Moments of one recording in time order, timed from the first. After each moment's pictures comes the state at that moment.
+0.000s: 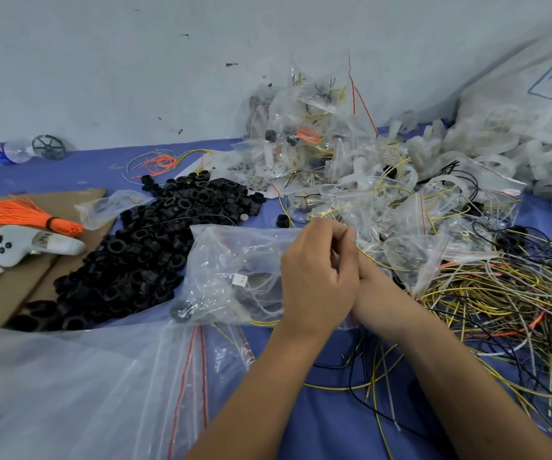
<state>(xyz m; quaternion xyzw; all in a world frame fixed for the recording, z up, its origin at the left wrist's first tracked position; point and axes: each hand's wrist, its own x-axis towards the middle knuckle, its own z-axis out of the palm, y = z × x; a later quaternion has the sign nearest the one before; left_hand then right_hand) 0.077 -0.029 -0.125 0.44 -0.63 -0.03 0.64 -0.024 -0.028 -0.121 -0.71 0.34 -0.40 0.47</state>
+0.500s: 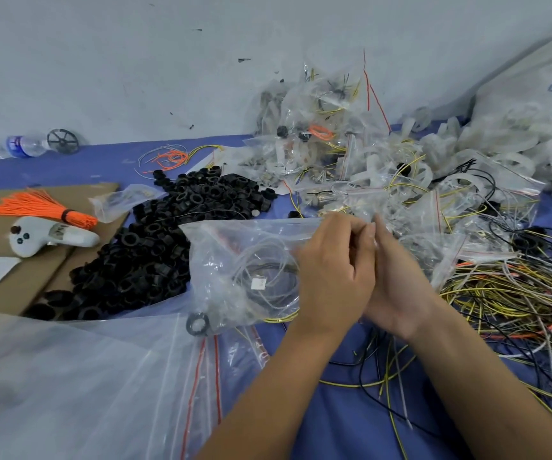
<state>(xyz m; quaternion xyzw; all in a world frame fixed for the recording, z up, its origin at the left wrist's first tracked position) 0.074 -0.026 -0.124 0.43 -0.64 -0.06 0.64 -0.018 -0.034 -0.117 -0.36 0.24 -0.44 0.79</state>
